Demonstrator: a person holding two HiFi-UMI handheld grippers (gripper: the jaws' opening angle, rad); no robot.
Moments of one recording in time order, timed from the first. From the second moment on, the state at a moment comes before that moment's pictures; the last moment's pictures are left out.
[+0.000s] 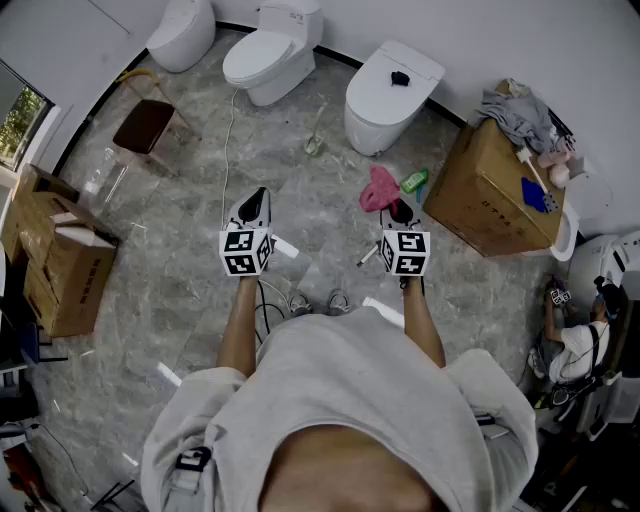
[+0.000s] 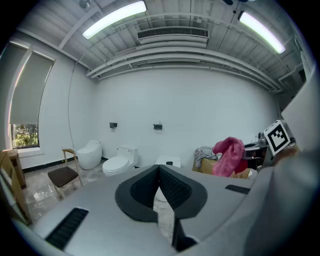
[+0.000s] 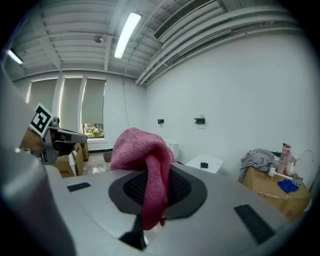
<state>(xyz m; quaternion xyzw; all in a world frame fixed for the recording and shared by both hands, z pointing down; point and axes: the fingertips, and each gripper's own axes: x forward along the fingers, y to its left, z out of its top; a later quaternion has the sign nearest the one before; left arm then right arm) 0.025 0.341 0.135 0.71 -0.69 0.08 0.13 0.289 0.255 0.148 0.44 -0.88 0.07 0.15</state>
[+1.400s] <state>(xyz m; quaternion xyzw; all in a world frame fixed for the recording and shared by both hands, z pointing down) 0.072 0.288 0.134 0.70 -0.70 0.09 0.12 0.322 0.200 0.154 0.40 -0.90 0.06 0.14</state>
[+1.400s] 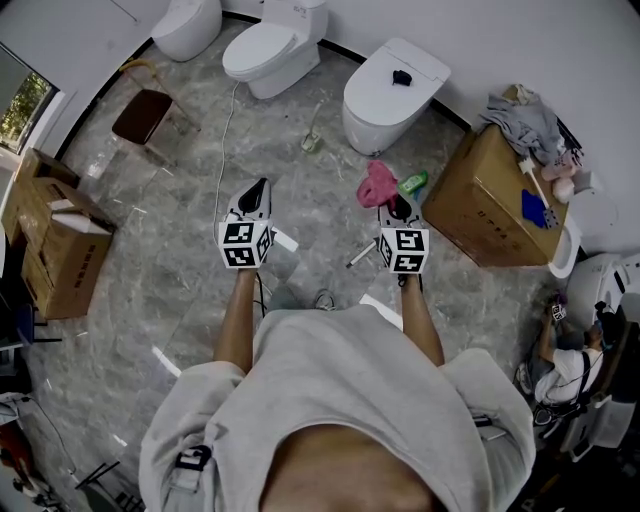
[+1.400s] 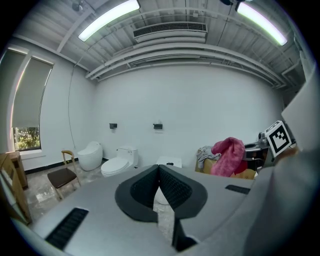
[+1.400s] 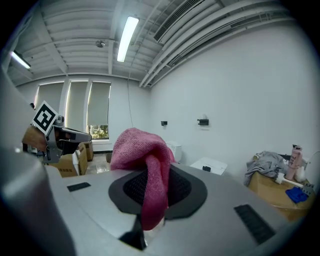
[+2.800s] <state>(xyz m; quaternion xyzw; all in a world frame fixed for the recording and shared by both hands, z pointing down) -0.072 0.085 0.166 0.72 -0.67 0.08 0.15 0.185 0.012 0.176 0.43 -0.89 0.08 0.17</state>
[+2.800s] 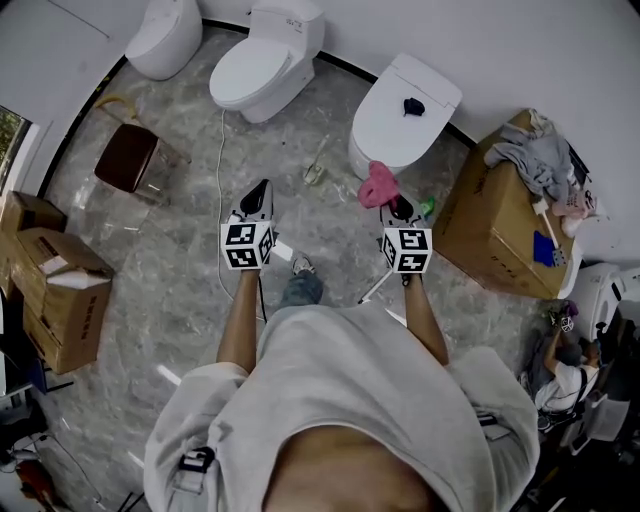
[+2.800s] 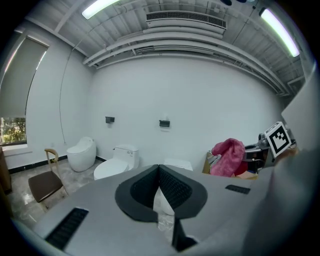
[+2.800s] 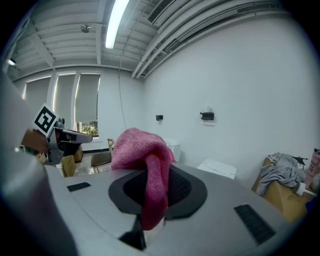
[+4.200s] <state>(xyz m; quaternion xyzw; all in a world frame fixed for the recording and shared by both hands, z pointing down) -0.156 -0.094 0.227 0.74 -0.63 0.13 0.20 0.084 -0.150 0.227 0.43 -0.87 0.12 0.20</state>
